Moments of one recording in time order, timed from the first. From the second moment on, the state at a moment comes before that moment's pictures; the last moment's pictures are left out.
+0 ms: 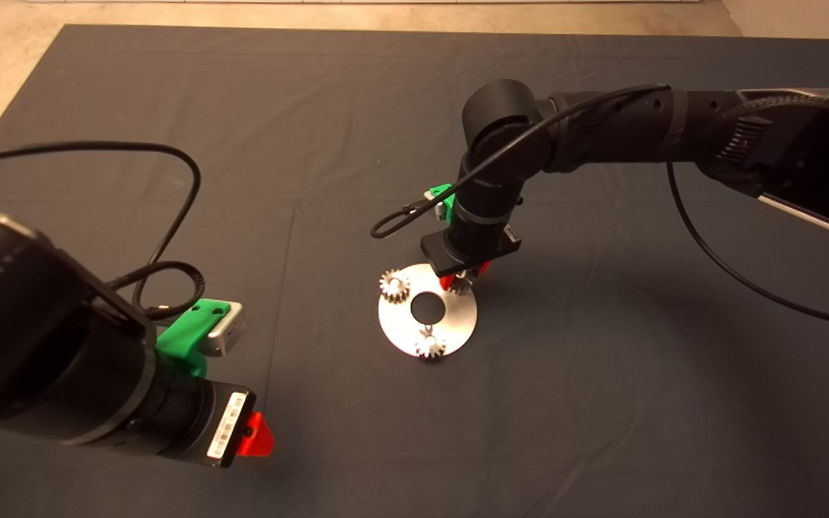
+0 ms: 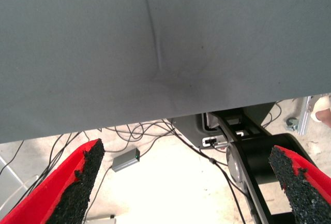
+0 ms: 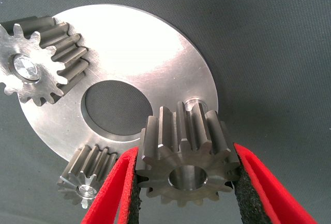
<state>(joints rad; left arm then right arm) -0.52 2.24 -0.38 0.10 1.53 -1.72 0.38 2.90 -1.35 -0.18 -1.53 1.20</state>
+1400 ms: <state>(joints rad) -0.53 2.24 -0.38 0.10 1.53 -1.72 0.37 2.89 -1.35 -0.18 -1.53 1.20</state>
